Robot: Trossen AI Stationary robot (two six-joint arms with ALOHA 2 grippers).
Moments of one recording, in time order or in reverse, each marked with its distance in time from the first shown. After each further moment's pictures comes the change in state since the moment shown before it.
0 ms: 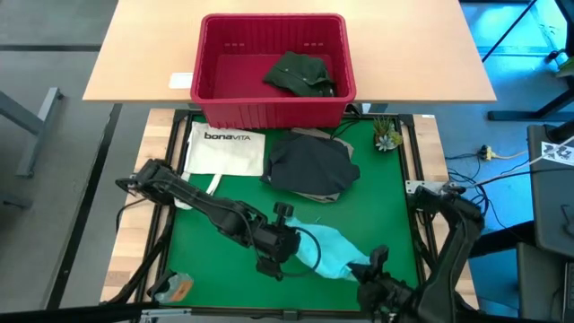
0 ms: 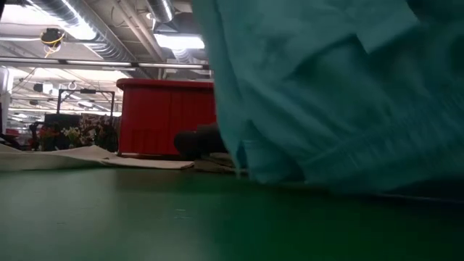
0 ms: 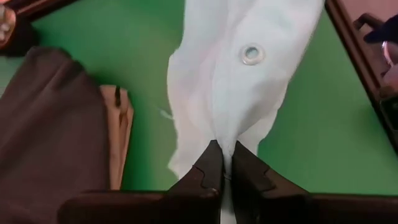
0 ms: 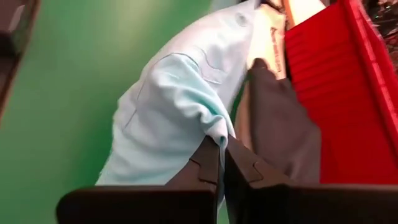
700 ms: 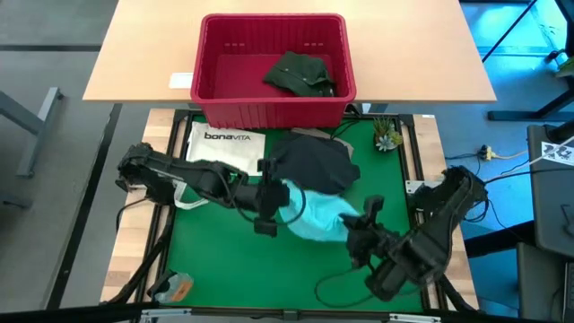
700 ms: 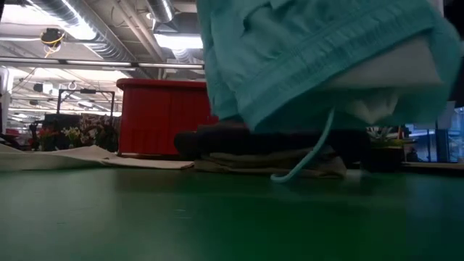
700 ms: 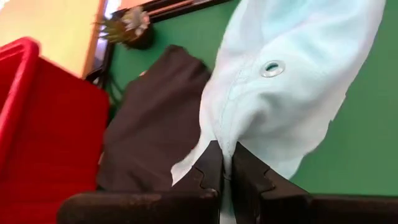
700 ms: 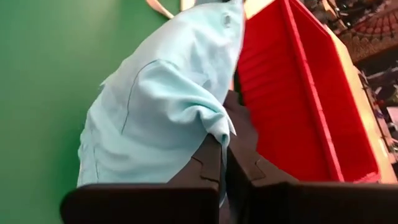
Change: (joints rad) left arm 0.136 -0.188 0.000 -0.087 -0.162 0.009; right arm -0.254 -0.224 0.000 0.001 0.057 -0.292
